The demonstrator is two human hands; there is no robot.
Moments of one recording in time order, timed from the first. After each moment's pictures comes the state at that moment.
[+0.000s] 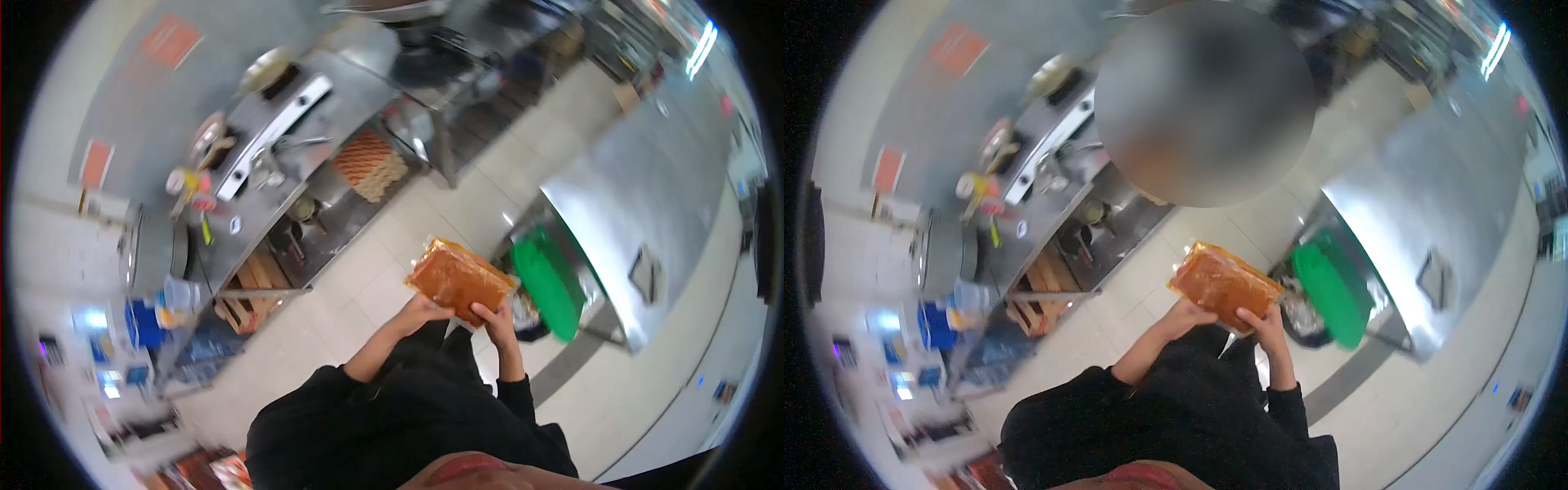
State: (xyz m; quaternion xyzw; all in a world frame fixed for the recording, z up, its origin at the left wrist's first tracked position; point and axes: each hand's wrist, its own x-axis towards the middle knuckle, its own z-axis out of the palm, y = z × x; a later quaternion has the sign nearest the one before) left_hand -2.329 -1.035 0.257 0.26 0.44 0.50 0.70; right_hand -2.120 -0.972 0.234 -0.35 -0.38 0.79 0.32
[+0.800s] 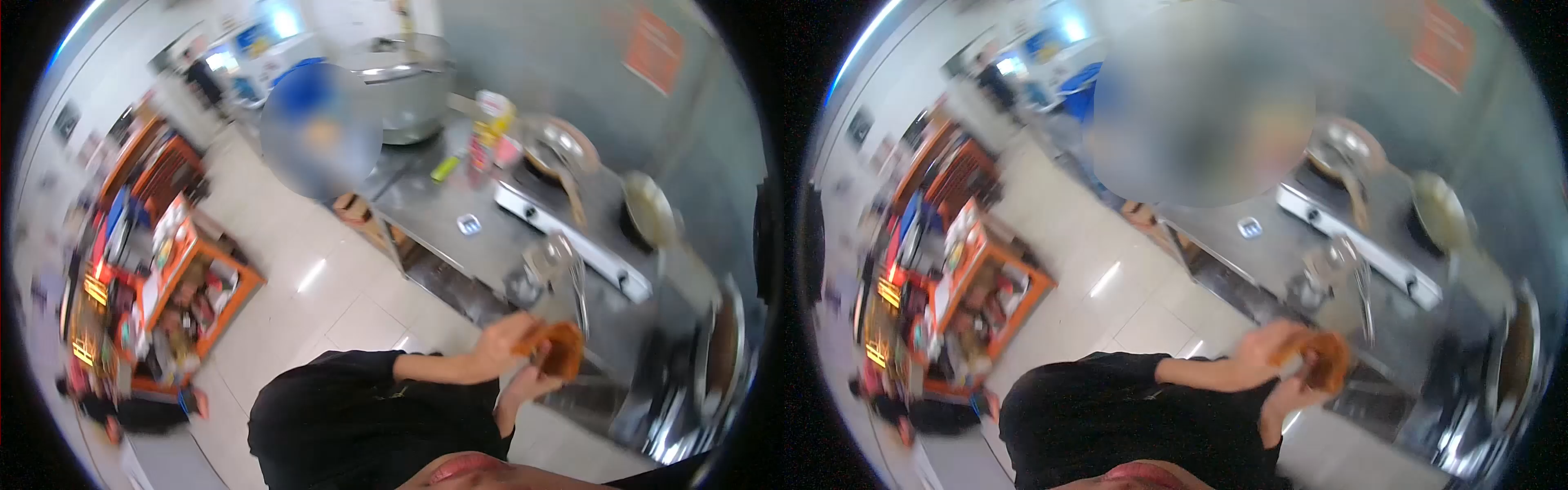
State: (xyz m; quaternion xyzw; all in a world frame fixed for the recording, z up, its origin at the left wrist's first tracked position) left_hand -2.783 -1.042 0.361 0.27 0.76 0.57 -0.16; right_hand -2.743 -0.959 0.327 -0.20 -0.59 0.66 0.42
